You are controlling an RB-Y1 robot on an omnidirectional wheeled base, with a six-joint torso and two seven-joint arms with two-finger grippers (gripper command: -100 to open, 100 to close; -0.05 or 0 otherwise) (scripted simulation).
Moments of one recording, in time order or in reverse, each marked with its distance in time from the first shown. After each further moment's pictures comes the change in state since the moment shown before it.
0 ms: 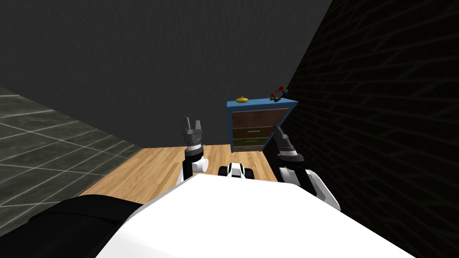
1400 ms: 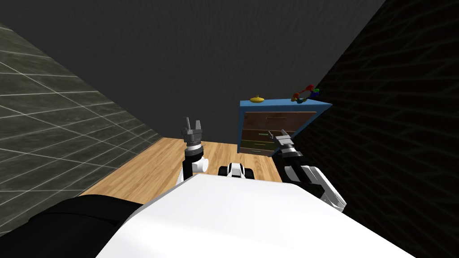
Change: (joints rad) left arm 0.000 0.000 0.000 0.000 0.000 0.000 0.000; right arm -0.064 -0.088 -0.086 0.132 0.341 0.199 0.358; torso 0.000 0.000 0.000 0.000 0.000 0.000
